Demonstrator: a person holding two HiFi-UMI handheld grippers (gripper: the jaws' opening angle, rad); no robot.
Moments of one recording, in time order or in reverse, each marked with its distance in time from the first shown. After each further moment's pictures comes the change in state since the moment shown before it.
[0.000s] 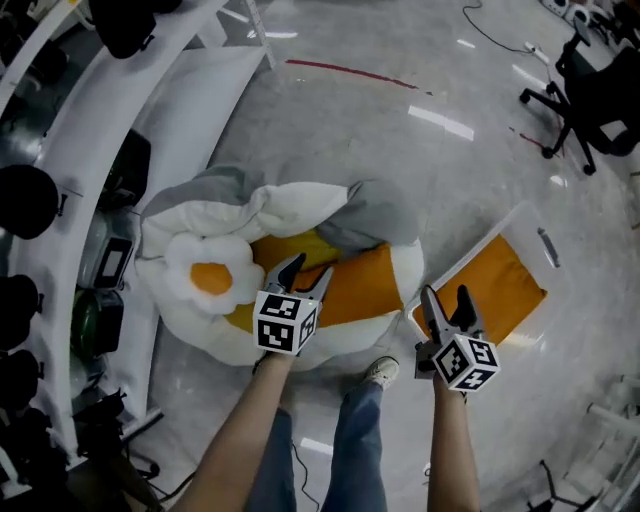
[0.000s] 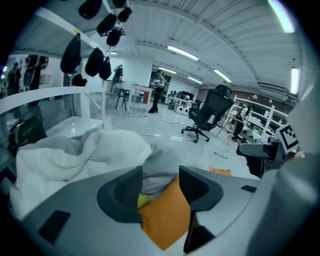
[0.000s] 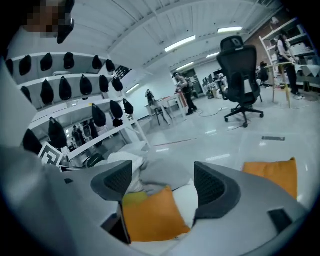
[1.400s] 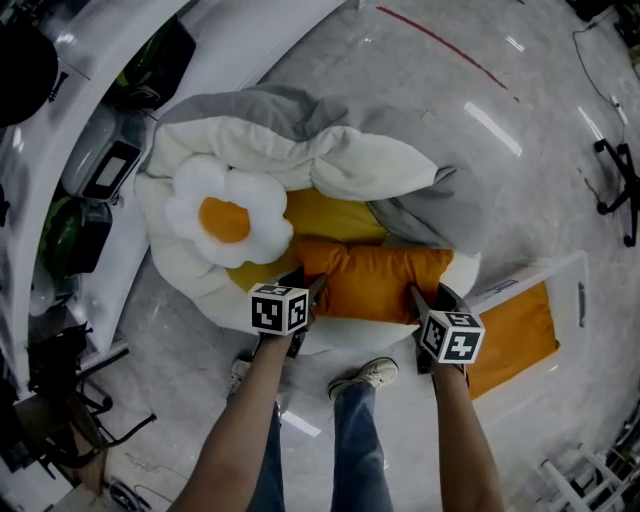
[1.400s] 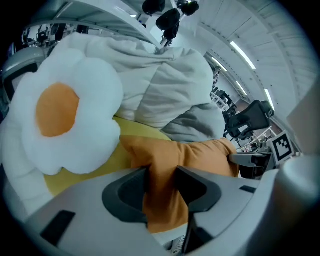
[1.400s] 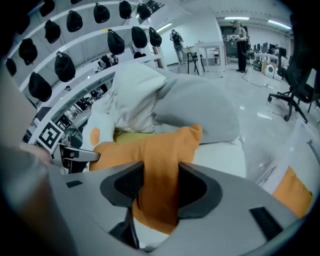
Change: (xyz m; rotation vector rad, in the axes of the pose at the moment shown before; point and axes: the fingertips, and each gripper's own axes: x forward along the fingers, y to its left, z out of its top) left arm 0.032 0.107 -0.233 -0.543 0.220 0.085; right arm 0.147 0.039 -0.193 -0.370 0.607 0.159
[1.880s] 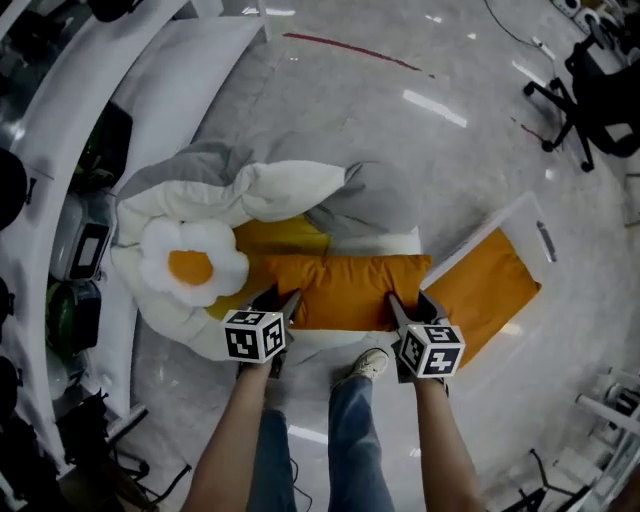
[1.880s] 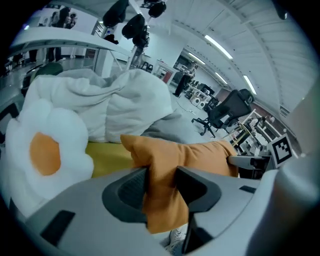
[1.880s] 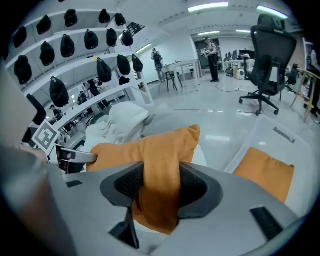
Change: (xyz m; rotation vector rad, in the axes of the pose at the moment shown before) left arm -0.052 -0.093 0.042 0.214 -0.007 -0.069; right arm -0.113 -0.014 -0.001 0.206 -0.189 -0.116
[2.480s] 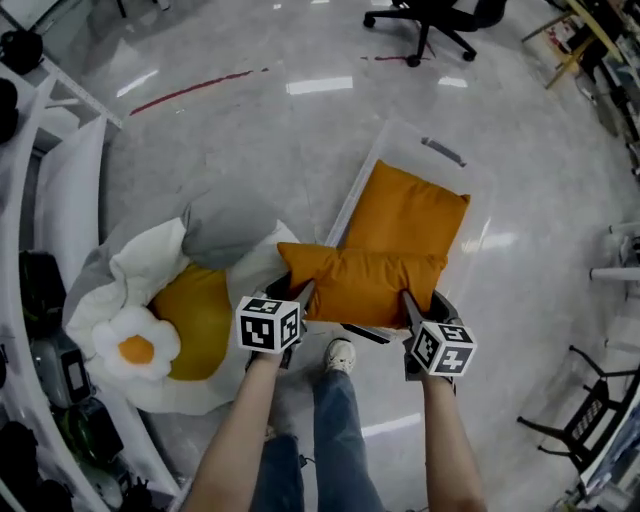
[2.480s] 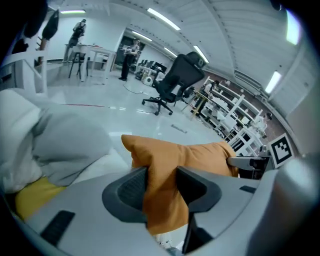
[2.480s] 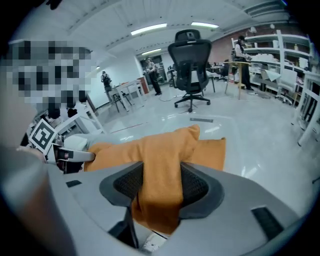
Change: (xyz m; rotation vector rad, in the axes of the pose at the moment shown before) left arm 0.123 -0.292 -0.007 0.461 0.189 -0.325; right arm -0.192 -0.231 -0.082 0.404 -0.205 -0.405
